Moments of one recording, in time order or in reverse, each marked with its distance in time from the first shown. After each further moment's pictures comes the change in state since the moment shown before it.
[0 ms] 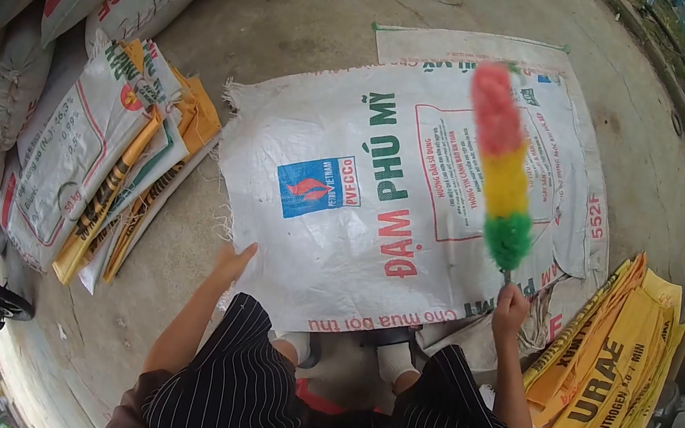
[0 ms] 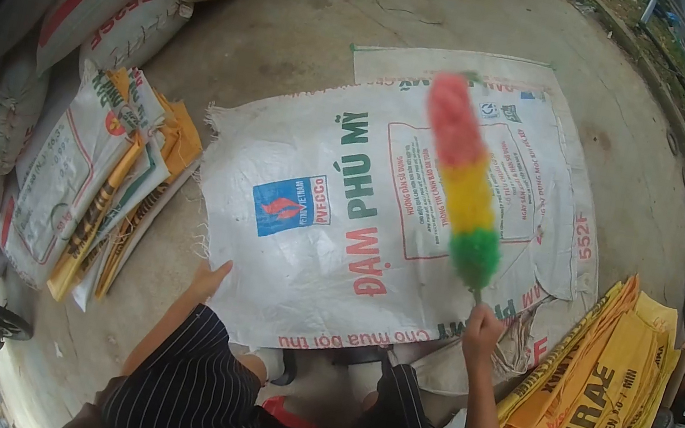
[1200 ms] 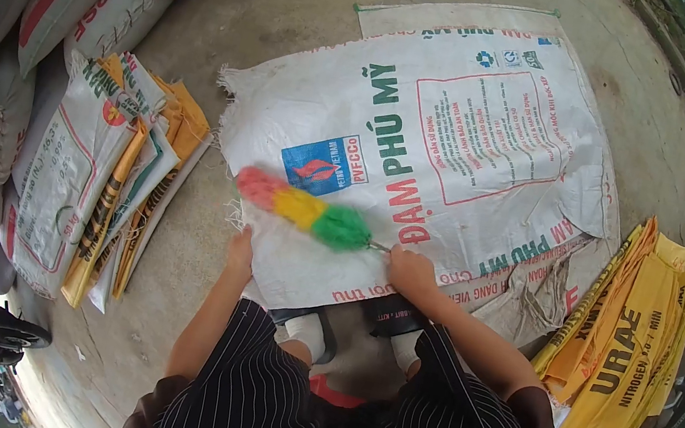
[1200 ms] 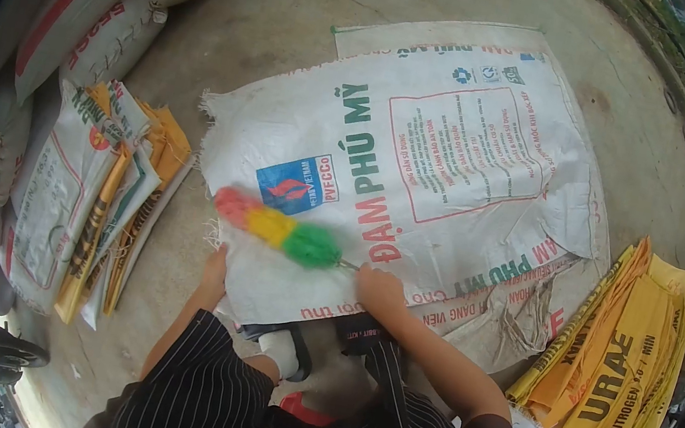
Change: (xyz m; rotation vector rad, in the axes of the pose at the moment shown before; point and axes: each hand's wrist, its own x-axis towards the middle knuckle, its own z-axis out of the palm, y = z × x) left_hand 0.032 -0.009 0.022 -0.563 -0.051 -0.233; right_hand -0.024 -0.060 0.173 -0.567 -0.633 -0.224
